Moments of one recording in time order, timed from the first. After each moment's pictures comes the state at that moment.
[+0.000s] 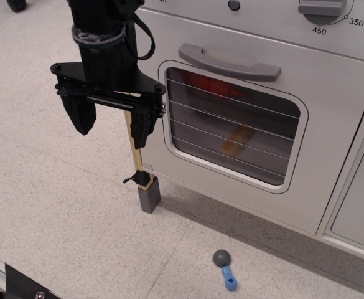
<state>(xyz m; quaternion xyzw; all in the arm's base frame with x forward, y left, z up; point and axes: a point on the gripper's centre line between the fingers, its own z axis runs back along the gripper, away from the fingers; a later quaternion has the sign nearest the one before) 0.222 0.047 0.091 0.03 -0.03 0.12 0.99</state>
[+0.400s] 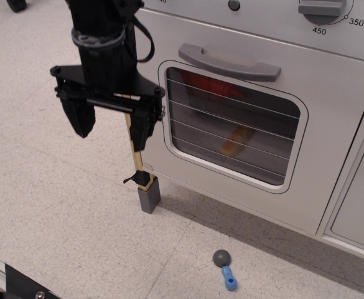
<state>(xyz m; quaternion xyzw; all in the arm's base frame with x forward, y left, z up) 0.220 0.045 0.086 0.03 -0.02 0.13 0.99</state>
